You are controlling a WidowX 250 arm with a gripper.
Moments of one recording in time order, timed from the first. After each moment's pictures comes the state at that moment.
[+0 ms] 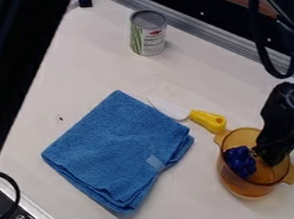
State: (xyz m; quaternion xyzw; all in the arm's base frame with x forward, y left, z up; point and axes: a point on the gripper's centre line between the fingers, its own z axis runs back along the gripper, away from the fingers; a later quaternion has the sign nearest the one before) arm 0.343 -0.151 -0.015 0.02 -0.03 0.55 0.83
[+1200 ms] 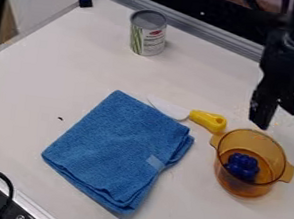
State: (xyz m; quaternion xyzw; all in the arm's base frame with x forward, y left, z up) arm 0.363 -0.115 0.041 -0.01 -0.01 0.58 0.82
